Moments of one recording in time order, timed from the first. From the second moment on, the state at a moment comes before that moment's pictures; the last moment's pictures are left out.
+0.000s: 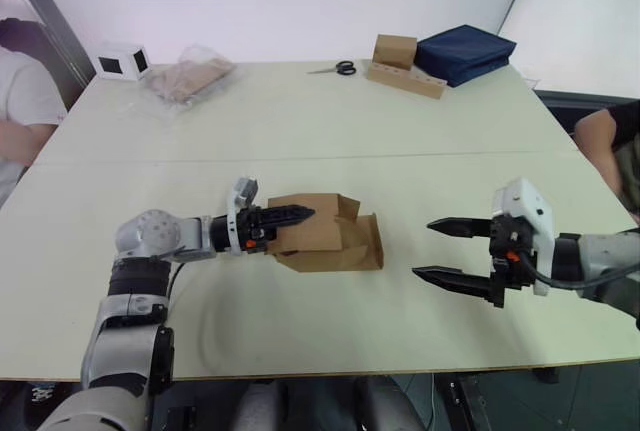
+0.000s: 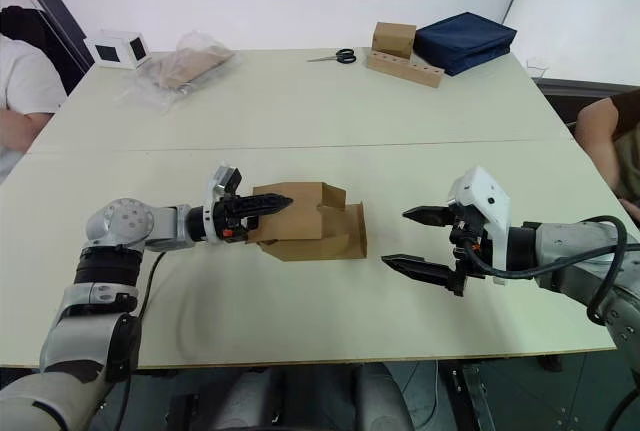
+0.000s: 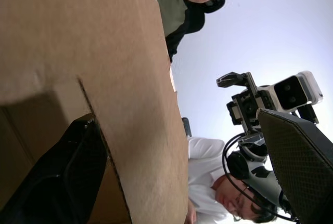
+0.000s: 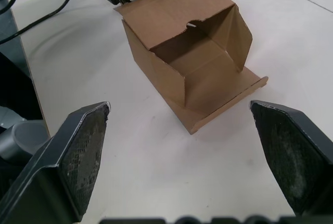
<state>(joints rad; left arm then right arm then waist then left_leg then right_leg) -0.72 0.42 0.13 0.48 -0.89 1.38 -0.96 -0.10 -1.03 -0.32 -0.62 0.92 0.91 0.83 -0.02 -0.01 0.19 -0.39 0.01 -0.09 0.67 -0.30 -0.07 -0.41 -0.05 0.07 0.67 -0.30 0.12</state>
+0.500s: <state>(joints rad) -0.79 0.42 0.05 0.59 -0.80 1.34 -1.09 -0.05 -1.03 -0.36 -0.67 0.96 0.93 0.79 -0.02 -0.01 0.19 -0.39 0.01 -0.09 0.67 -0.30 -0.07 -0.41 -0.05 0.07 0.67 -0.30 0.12</state>
